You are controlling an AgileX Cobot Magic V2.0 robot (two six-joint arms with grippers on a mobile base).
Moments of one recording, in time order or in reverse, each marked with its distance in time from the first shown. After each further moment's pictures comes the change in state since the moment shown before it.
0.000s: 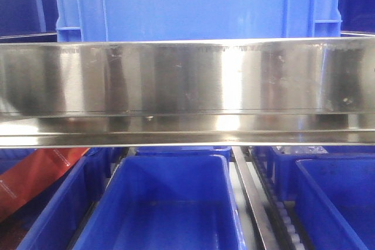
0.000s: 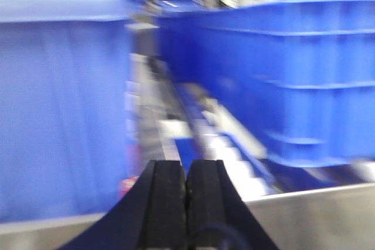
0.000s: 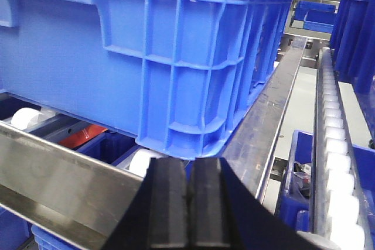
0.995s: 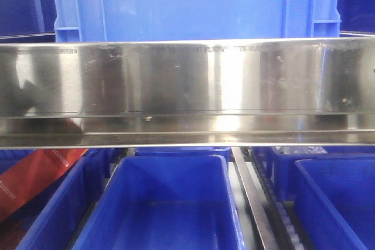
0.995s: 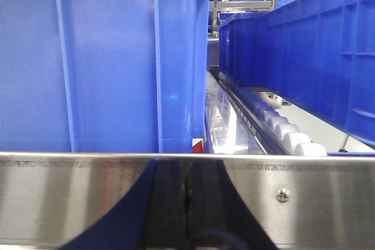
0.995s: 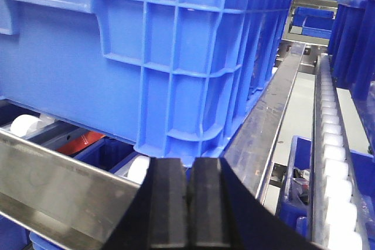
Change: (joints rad) left arm 0.110 -0.113 0.225 0.000 -0.180 -0.002; right arm 0.000 0.000 0.000 0.000 -0.018 0.000
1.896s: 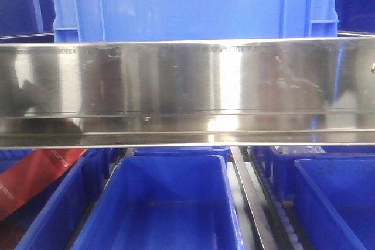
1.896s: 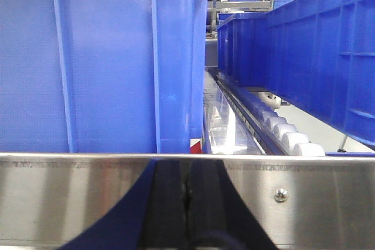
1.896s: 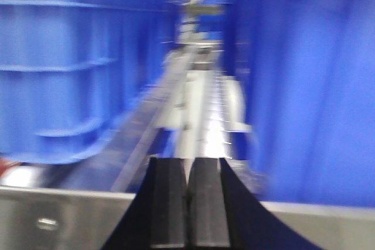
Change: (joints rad) left arm 0.000 0.000 0.000 0.000 0.000 0.000; right arm -0.353 -0.214 0.115 0.055 0.025 0.000
